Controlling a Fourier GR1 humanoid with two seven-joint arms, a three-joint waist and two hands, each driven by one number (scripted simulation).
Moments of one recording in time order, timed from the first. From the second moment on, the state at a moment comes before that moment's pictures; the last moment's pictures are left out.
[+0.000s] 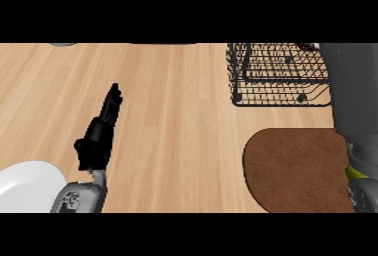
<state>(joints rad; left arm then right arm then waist) -0.16 0.03 -0.08 -1.53 -0.16 0.18 0.03 -1.18 -0.26 -0.24 -1.06 1.18 0.36 0.74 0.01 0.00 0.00</state>
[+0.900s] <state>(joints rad) -0.14 0.05 -0.07 -1.57 -0.15 0.17 0.06 -1.08 -0.29 -0.51 -1.20 0.97 0.04 0.79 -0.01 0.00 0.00</state>
